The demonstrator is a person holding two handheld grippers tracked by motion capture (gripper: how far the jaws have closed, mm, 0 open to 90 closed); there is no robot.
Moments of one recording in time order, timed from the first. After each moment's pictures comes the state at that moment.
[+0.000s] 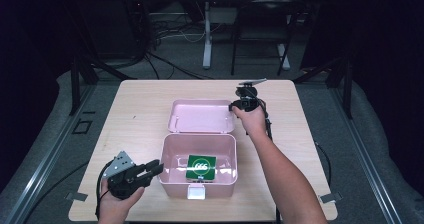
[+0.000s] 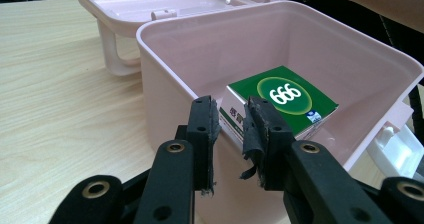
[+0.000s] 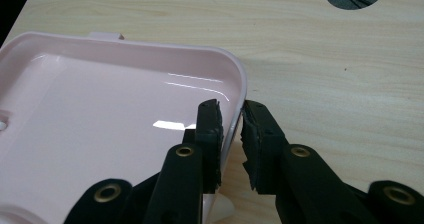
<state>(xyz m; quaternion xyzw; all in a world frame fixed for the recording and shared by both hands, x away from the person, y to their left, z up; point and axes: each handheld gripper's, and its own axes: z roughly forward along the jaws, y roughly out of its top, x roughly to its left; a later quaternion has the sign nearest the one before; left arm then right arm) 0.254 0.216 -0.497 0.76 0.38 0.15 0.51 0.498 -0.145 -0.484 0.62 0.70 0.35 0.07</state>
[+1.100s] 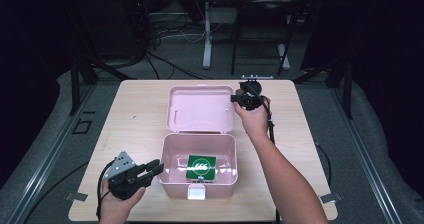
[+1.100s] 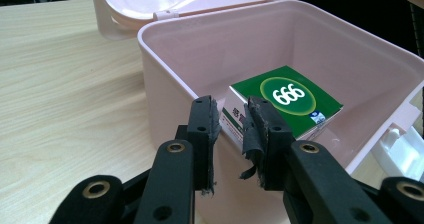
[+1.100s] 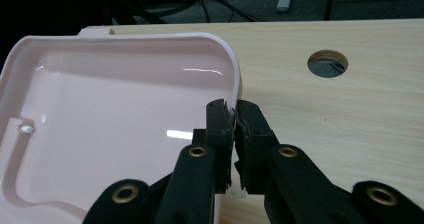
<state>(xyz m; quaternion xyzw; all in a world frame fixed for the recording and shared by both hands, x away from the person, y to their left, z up) 0.253 0.214 -0.497 0.76 0.38 0.16 0.51 0.464 -0.141 -0.439 0.59 0.67 0.41 0.16</state>
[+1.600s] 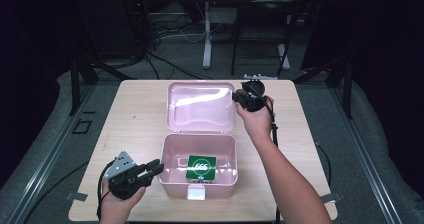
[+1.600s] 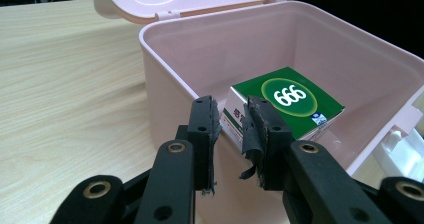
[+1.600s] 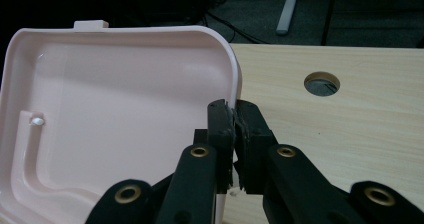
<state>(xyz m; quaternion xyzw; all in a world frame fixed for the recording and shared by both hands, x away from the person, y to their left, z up) 0.253 0.213 -0.497 0.75 0.38 0.16 0.51 0.443 -0.143 -0.421 0.57 0.67 0.44 0.19</state>
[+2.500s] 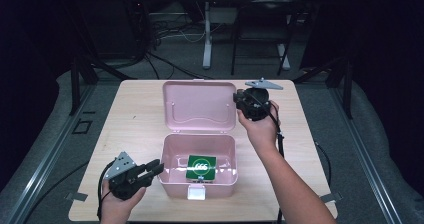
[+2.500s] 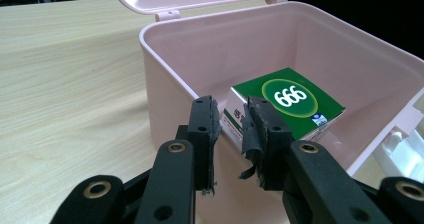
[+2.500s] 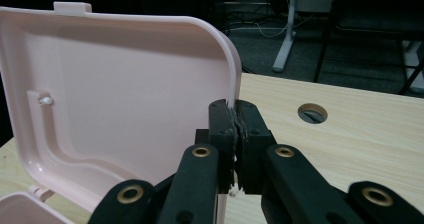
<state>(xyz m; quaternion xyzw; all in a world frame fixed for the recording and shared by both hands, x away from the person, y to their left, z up) 0.252 0.212 -0.497 0.75 0.39 0.16 0.51 0.395 -0.141 -0.399 0.51 0.68 0.47 0.25</state>
